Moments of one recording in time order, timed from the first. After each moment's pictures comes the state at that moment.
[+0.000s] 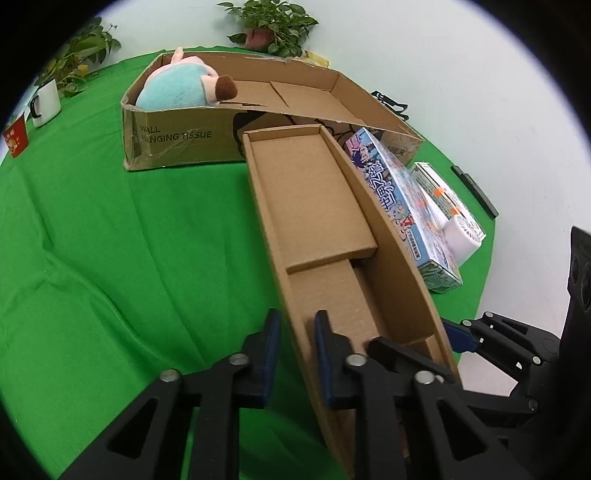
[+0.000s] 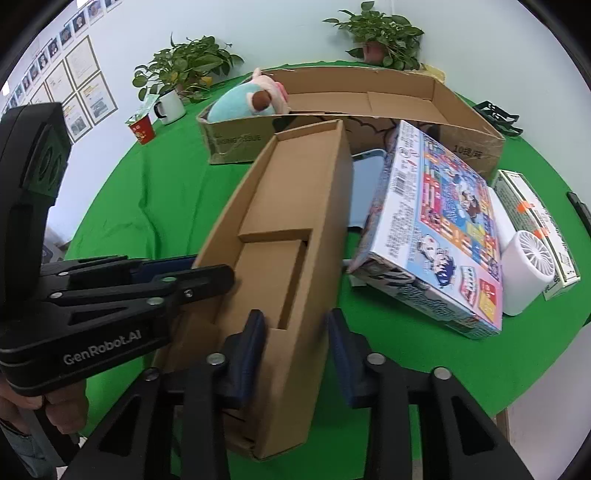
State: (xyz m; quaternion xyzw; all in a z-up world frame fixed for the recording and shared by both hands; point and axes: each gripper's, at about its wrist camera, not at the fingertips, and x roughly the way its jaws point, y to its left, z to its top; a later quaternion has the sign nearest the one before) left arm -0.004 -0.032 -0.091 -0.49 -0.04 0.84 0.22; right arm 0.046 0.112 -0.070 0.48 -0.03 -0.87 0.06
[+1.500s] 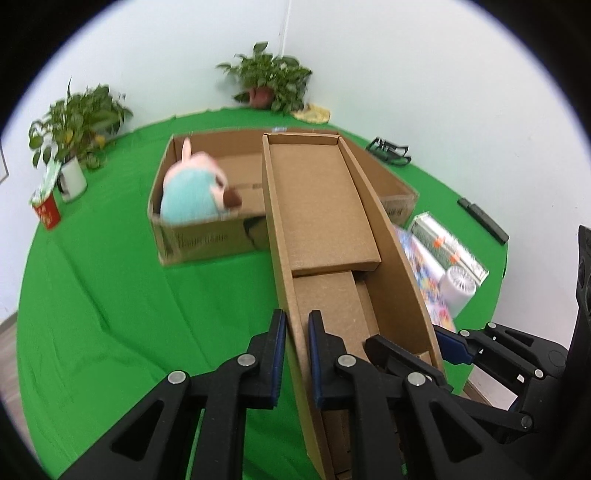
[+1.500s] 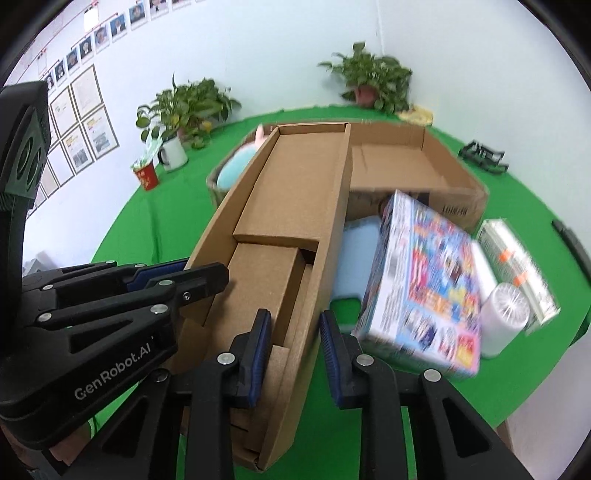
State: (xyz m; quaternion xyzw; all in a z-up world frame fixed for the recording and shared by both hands) left arm -0.009 -0.022 -0.013 -0.39 0.01 0.90 0.18; right arm 0.040 0.110 -0.008 0.39 -0.04 -0.92 0.04
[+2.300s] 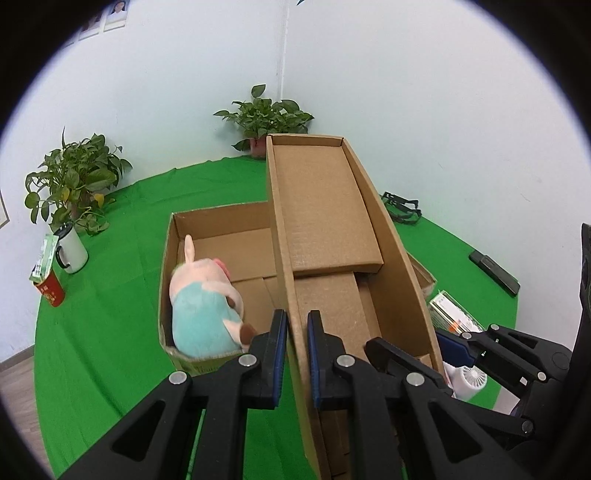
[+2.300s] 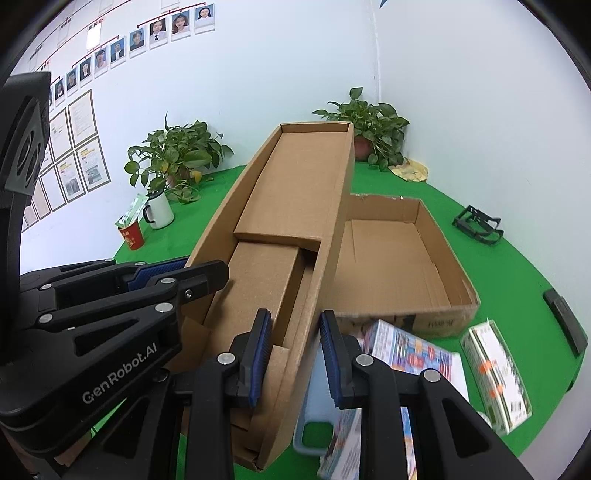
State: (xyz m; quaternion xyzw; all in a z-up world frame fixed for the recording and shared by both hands) left arm -0.101 -0.014 0.054 -0.33 0.03 0.93 0.18; right arm -0.066 0.127 0.073 0.33 -0.03 -0.94 0.02
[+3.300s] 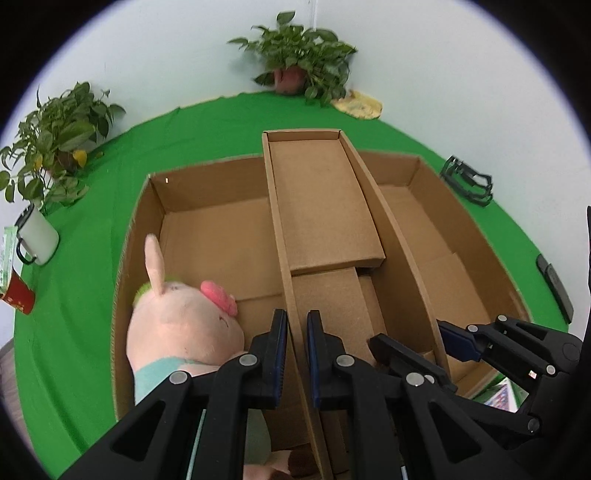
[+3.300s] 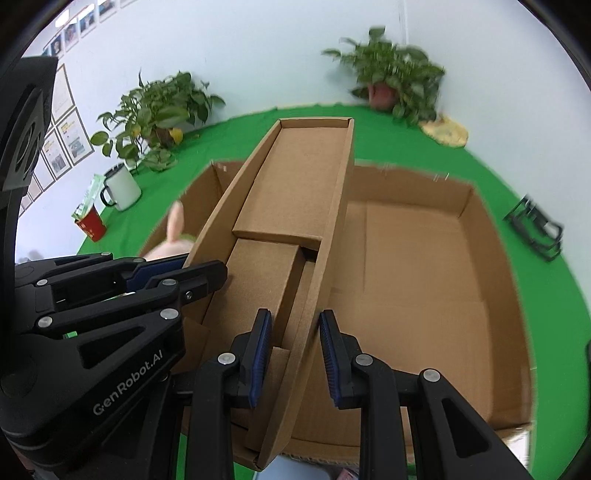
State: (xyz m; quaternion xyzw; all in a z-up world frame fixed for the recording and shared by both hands) left arm -0.271 0.013 -0.024 -0.46 0.03 0.88 0.13; right arm -0.315 0.176 -0.017 0.45 -0.03 -0.89 0.06
